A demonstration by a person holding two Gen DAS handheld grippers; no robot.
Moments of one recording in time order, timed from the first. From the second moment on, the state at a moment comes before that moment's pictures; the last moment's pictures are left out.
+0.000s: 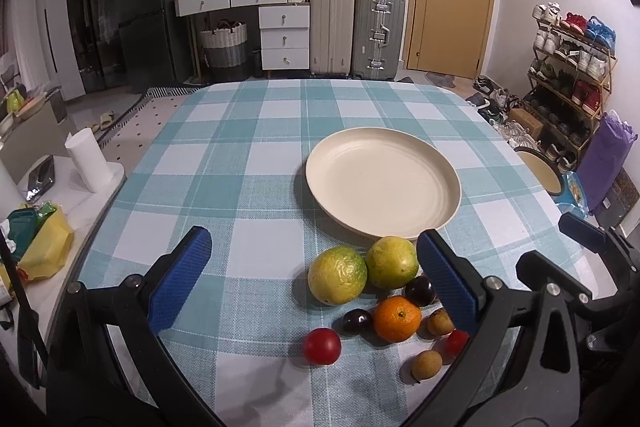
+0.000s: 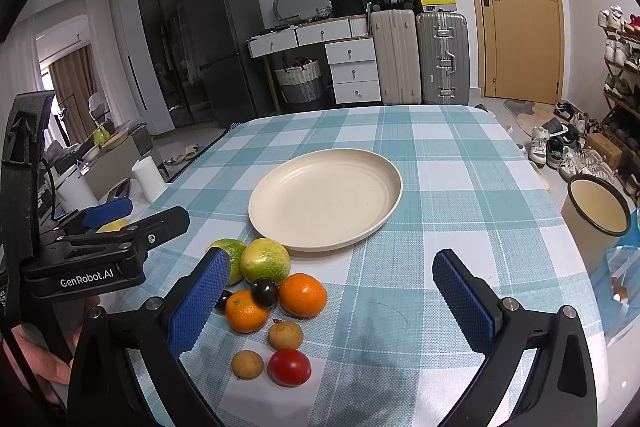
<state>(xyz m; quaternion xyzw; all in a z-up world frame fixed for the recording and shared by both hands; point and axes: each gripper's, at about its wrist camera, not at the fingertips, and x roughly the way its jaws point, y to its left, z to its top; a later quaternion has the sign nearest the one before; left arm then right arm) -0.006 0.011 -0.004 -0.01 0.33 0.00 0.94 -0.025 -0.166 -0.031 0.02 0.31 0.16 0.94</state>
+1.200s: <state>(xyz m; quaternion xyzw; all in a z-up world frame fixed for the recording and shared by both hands) 0.001 0.008 -0.024 0.00 0.35 0.00 0.94 -0.025 -0.163 -0.034 0.02 0.32 0.16 0.93</state>
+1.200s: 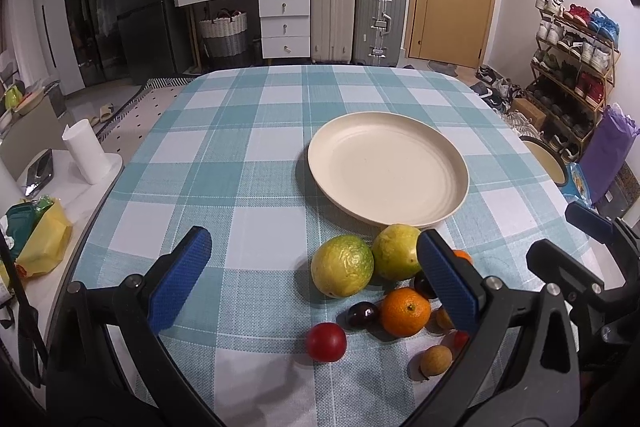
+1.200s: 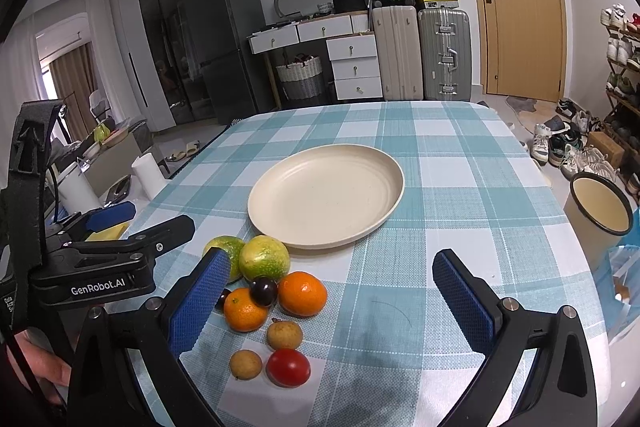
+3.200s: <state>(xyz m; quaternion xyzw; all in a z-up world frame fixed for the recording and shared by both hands) 0.080 0.070 -0.107 -0.21 0.48 -0.20 0.83 0.030 -0.154 -0.058 0.04 0.38 0.18 0.91</state>
